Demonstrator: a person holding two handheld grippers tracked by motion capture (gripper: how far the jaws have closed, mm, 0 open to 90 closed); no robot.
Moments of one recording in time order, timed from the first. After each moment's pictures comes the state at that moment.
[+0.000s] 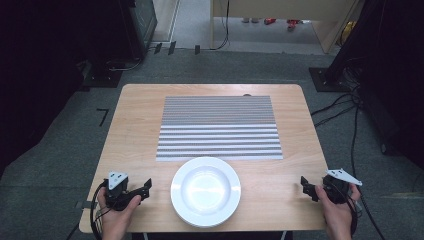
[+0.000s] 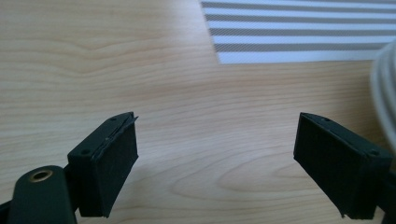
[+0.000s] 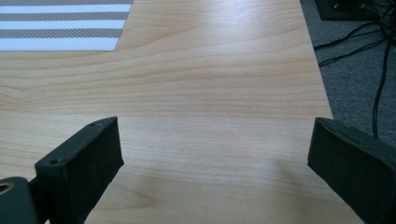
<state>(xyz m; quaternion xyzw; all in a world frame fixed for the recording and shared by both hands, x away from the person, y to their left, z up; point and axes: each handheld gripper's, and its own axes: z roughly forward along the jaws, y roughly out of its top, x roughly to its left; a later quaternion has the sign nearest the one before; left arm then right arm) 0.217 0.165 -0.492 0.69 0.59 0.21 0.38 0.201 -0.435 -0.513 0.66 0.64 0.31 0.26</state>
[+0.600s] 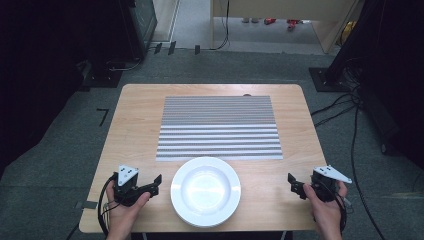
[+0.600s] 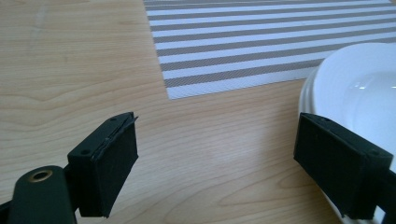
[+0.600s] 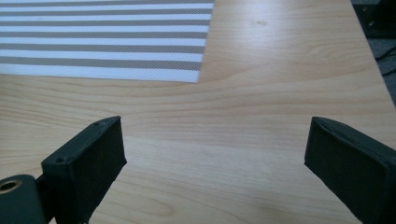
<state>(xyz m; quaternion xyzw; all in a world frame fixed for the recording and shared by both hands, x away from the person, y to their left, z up) 0.221 0.137 -0.470 0.71 0.54 0.21 0.39 0.203 -0.393 -0.489 0.63 0.65 0.36 0.24</state>
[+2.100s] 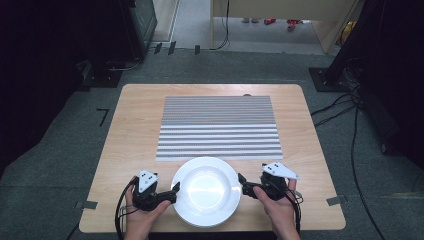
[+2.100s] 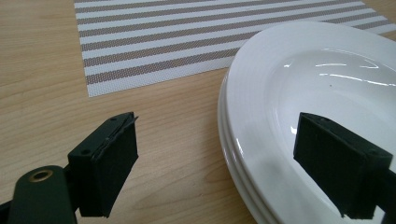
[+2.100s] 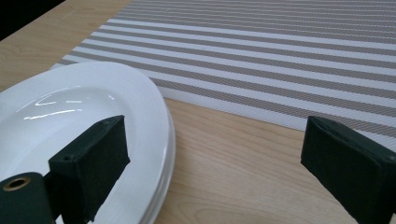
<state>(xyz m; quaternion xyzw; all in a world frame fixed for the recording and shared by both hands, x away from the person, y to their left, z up) 0.207 0.094 -0.478 0.74 0.50 0.19 0.41 0.210 -0.258 -0.464 0.53 0.70 0.43 0.20</state>
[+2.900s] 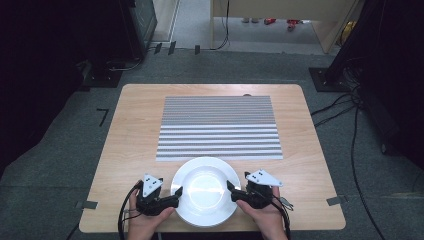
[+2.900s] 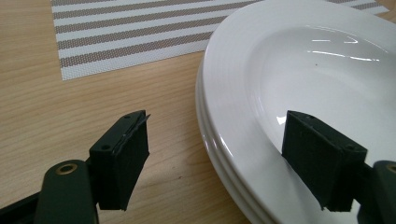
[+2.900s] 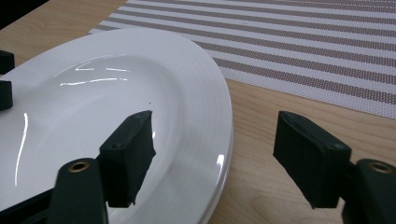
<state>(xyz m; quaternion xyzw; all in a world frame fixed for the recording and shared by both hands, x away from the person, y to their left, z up) 0.199 0.086 -0.486 0.76 0.49 0.17 0.40 0.198 -0.226 -0.484 0.52 0.72 0.43 0.18</state>
